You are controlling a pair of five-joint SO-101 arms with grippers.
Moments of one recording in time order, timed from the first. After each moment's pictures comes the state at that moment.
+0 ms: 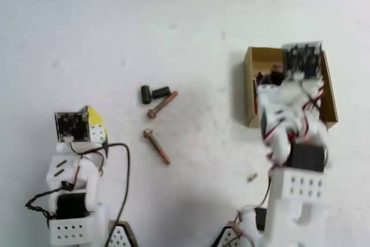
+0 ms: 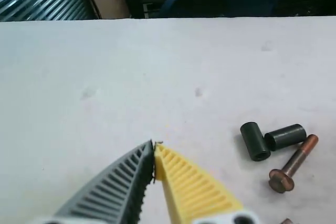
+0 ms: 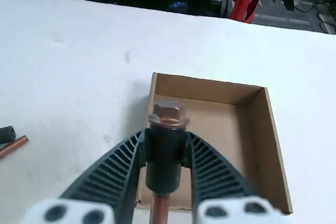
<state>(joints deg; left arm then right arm) -11.1 -104.0 97.1 39.7 -1.2 5.5 -50.3 37.6 53.2 13.0</state>
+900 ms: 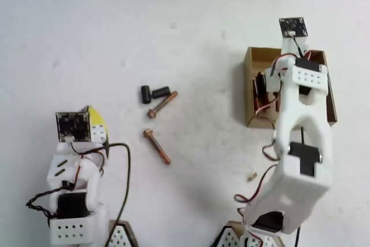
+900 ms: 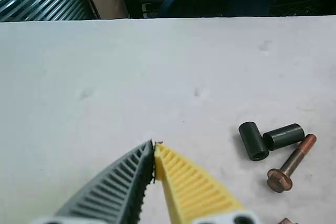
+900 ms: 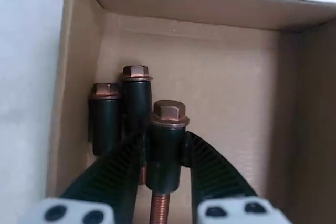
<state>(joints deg) -10.8 -104.0 97.1 39.8 -1.2 11.9 19.0 0.5 53.1 19.5</state>
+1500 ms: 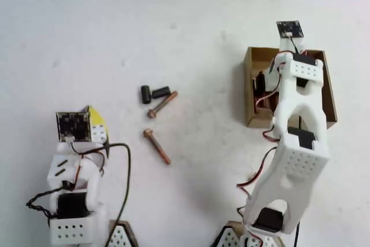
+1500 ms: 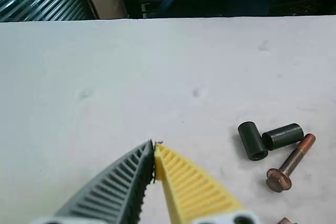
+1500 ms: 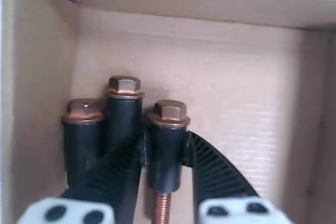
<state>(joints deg) -10.6 -104.0 97.1 39.8 -1.2 12.0 32.0 -11.9 57.1 19.6</state>
